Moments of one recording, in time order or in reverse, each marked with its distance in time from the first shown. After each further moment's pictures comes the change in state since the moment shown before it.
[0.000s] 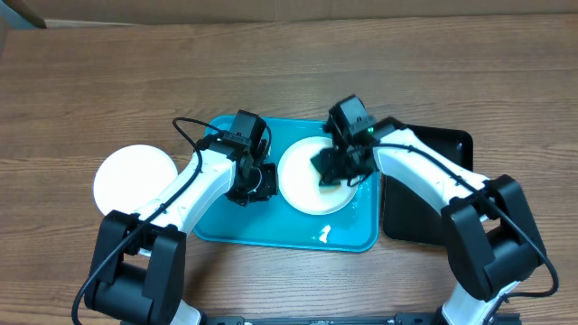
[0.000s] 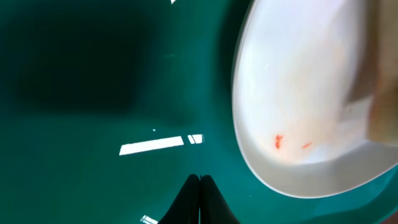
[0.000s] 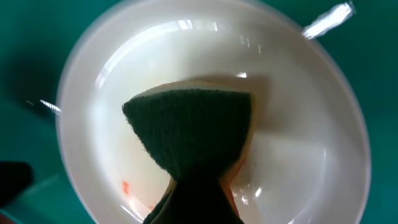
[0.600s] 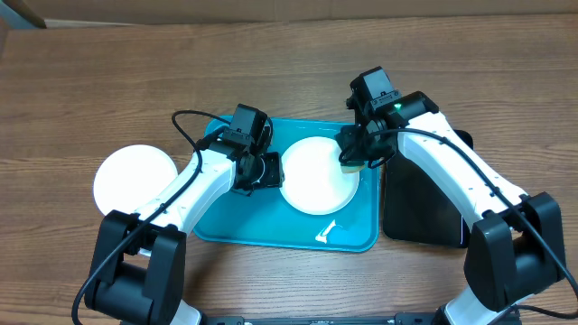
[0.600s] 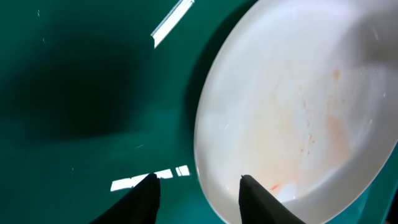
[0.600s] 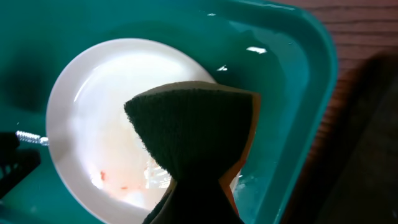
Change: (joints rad) left arm 0.000 0.000 0.001 0.156 0.003 0.003; right arm -0.079 -0.077 0.114 -0.208 0.110 -0.017
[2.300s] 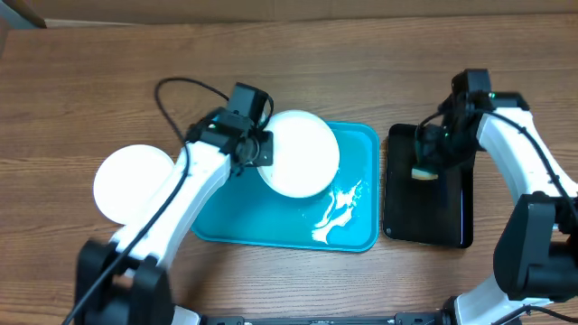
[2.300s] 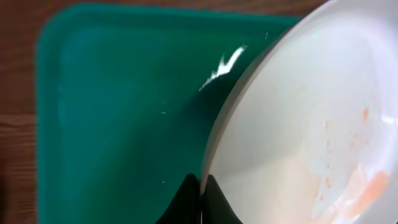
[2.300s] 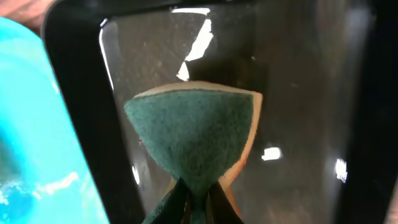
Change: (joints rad) left arm -0.016 -0.103 0.173 -0.152 -0.306 0.077; right arm -0.440 -0.013 -0.123 -0.061 -0.001 -0.063
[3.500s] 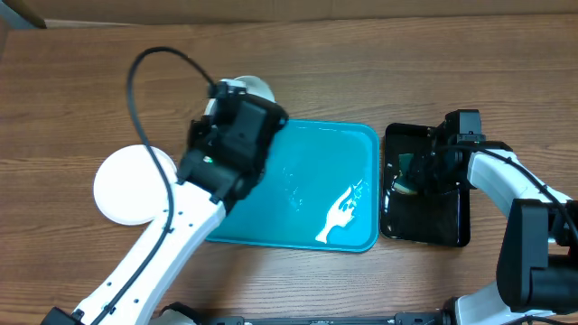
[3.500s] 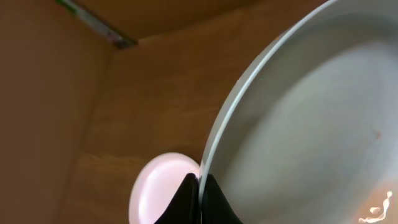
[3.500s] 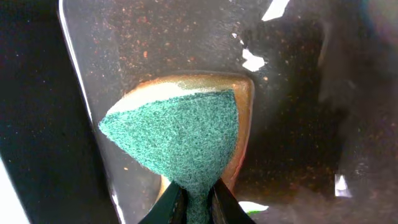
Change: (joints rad) left arm -0.175 -0.214 0.009 -0.007 -0.821 0.151; right arm -0.008 -0.057 -0.357 0.418 -0.133 0.083
